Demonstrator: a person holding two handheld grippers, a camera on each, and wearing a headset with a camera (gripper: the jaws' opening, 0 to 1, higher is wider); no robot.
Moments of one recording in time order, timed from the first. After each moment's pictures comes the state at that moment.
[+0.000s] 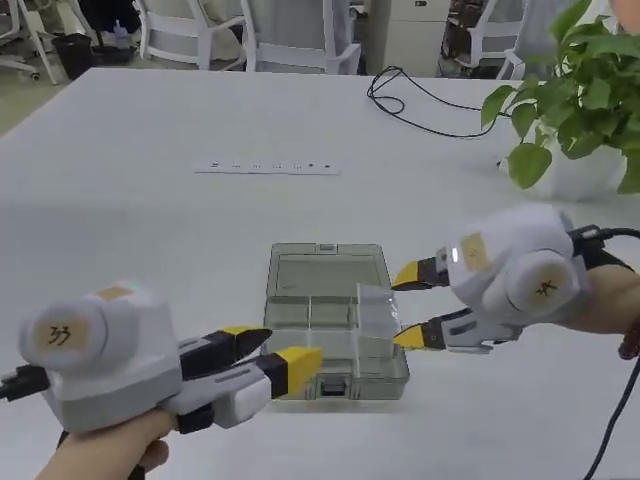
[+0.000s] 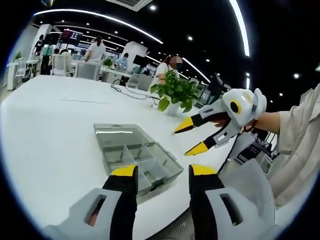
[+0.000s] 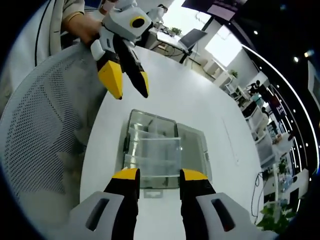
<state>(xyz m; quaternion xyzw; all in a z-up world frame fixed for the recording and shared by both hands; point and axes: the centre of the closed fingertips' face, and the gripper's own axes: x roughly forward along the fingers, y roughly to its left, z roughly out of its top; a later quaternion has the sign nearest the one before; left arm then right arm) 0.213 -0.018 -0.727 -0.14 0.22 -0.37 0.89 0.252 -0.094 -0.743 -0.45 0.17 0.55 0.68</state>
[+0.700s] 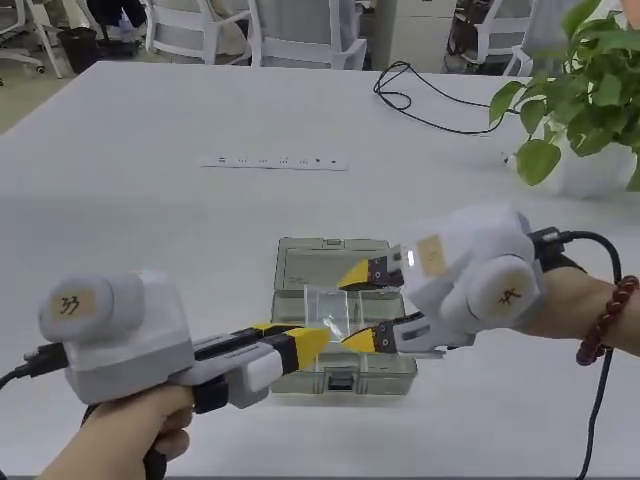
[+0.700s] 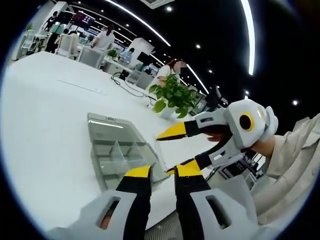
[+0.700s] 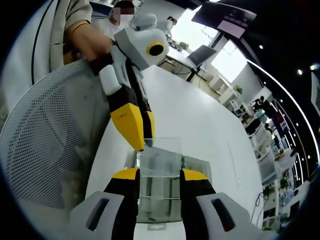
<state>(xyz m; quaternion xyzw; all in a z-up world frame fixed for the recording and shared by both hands) 0.216 -0.023 -0.723 -0.23 0.24 -0.38 0.86 0.230 -0.036 -0.731 -0.44 0.11 0.59 0.67</state>
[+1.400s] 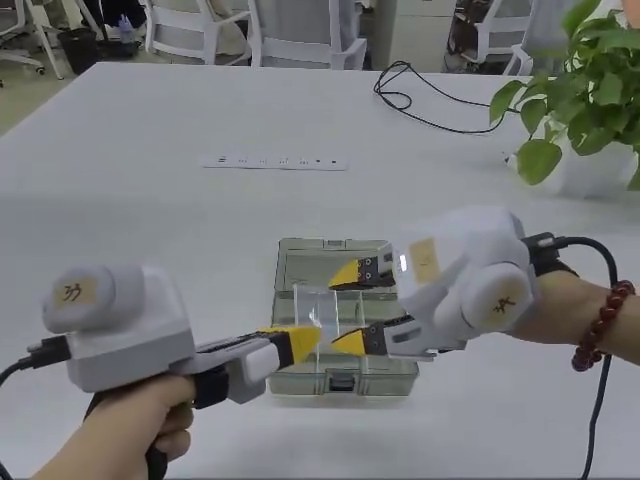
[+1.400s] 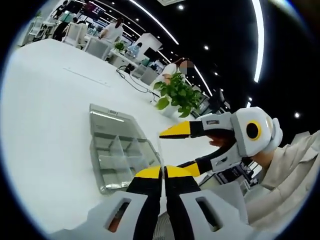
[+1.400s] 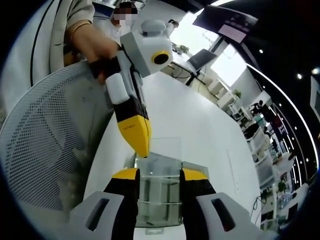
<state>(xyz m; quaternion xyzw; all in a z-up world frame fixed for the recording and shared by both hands) 0.215 -0.024 -0.723 -0.28 0.28 -0.36 0.85 0.231 -0.030 -0.727 -0.44 0.10 0.59 0.68</state>
